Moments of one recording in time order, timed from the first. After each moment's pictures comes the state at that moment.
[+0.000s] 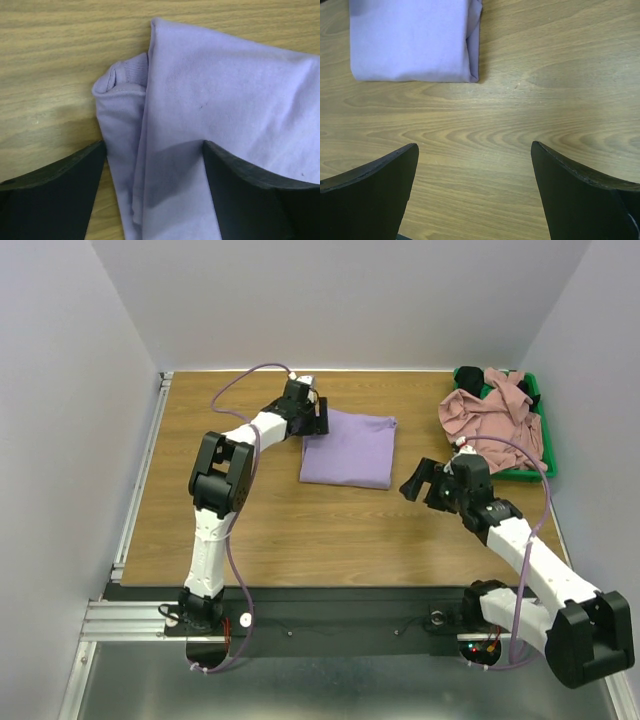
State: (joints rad) left arm -0.41 2.24 1.69 -0.18 0.05 -0.36; right arm 0.27 1.01 0.61 -0.25 -0.12 0.57
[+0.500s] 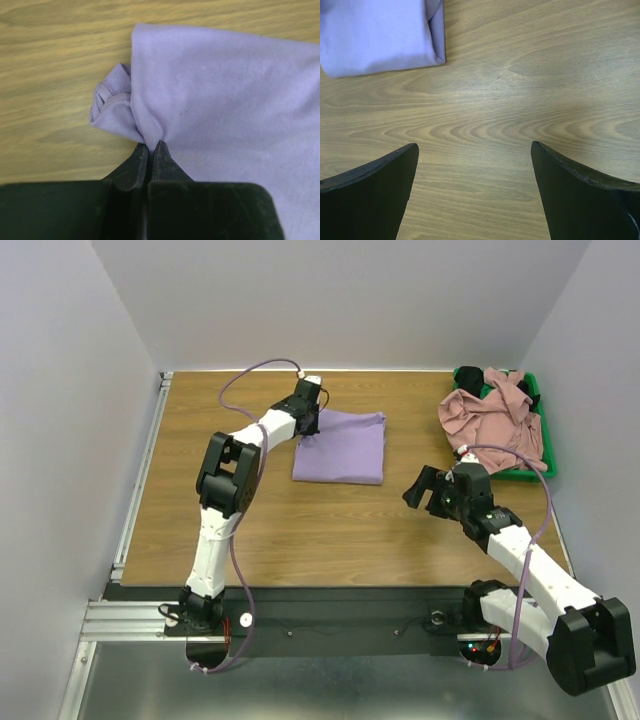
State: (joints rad) left arm -0.45 2.30 1.82 -0.32 -0.17 -0.26; right arm 0.27 0.95 0.53 -0.23 -0.04 0.57
